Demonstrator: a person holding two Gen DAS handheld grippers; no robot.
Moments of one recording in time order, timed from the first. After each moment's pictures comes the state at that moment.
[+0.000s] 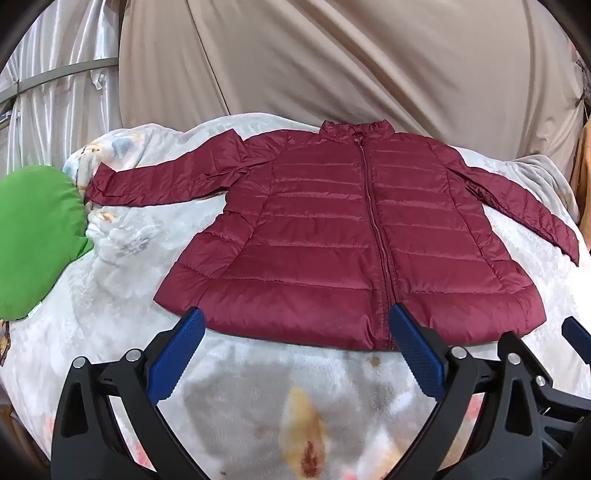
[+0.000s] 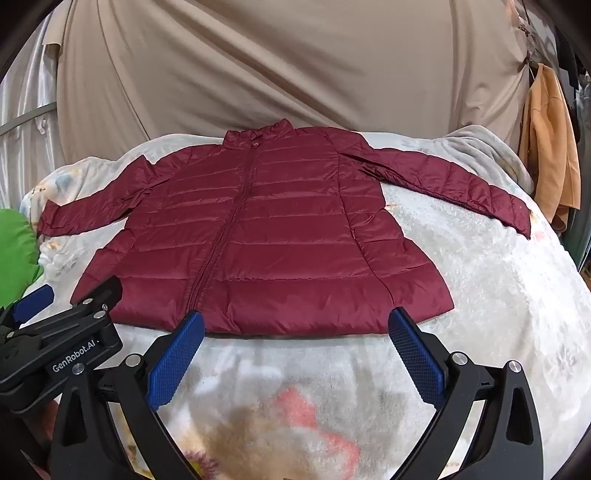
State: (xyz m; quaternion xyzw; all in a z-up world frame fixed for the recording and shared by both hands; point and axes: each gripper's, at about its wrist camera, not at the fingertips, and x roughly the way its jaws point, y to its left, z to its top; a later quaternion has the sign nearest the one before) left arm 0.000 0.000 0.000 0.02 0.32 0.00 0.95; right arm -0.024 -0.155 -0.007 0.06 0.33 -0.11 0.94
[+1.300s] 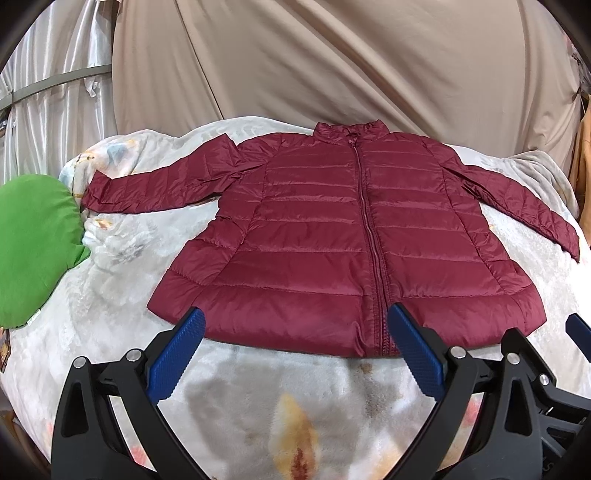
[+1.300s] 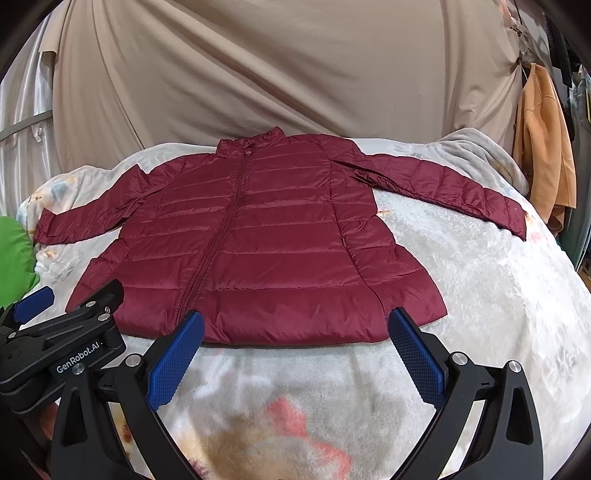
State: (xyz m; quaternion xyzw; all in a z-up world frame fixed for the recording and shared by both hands) left arm 0.008 -0.010 0.003 0.03 0.32 0.00 0.95; right arm -0.023 -0.164 -0.006 0.07 0.31 -0.11 0.94
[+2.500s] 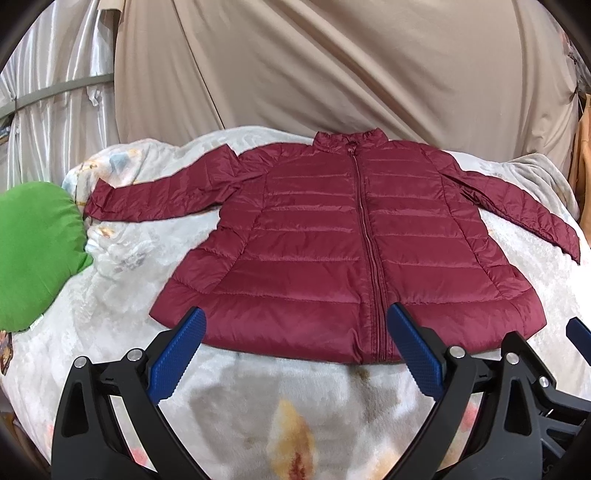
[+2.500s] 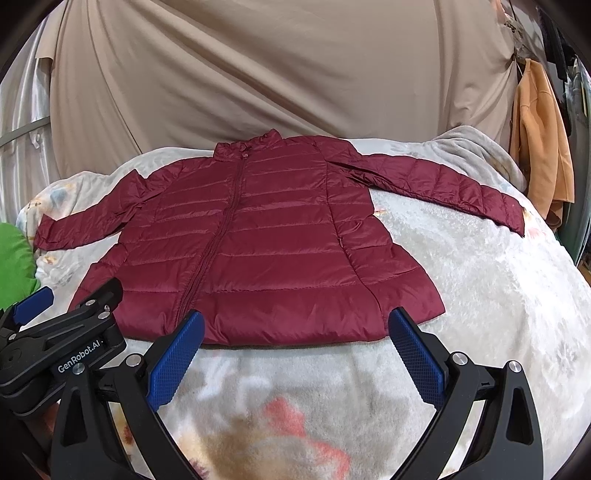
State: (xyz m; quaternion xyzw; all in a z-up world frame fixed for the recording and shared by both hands) left arm 0.002 -0.018 0.009 0.04 0.29 0.00 0.96; right arm -0.027 -0.168 -0.007 0.07 0.30 -0.12 0.94
